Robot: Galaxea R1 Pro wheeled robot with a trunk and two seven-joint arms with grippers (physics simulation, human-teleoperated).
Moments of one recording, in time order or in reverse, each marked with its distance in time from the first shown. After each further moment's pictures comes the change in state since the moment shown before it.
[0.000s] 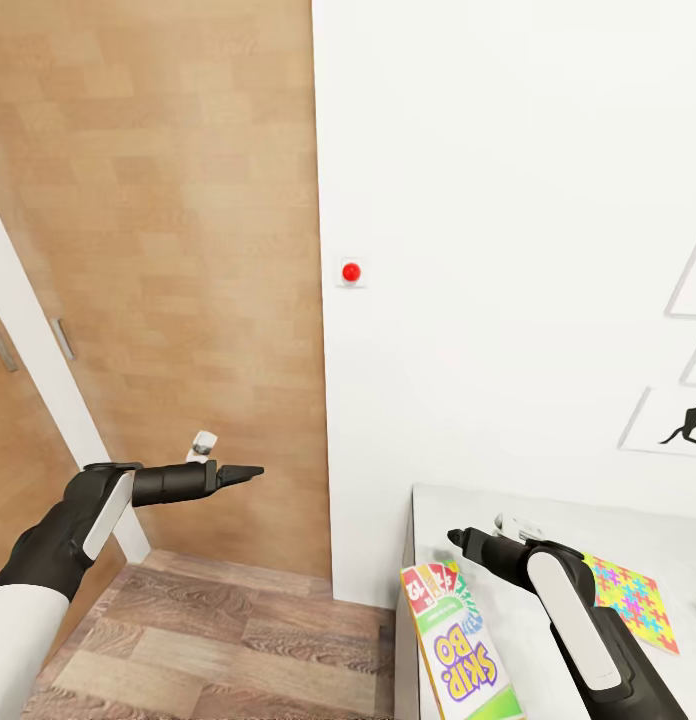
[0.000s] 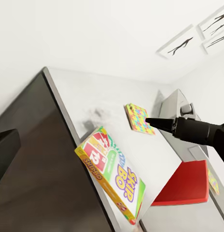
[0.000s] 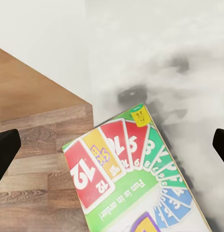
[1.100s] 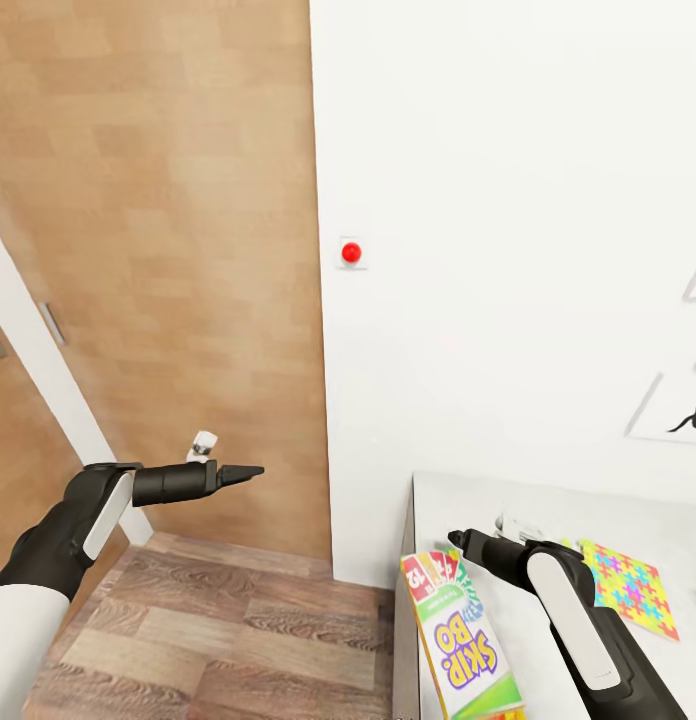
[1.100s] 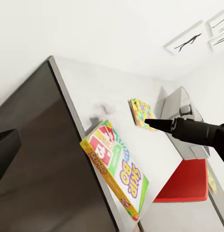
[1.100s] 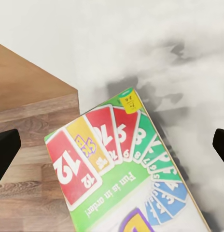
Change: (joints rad) left arm 0.000 -0.001 0.000 0.000 0.000 -0.004 0.000; right arm -0.001 -0.001 0.000 0.009 0.003 0.000 0.000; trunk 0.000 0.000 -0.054
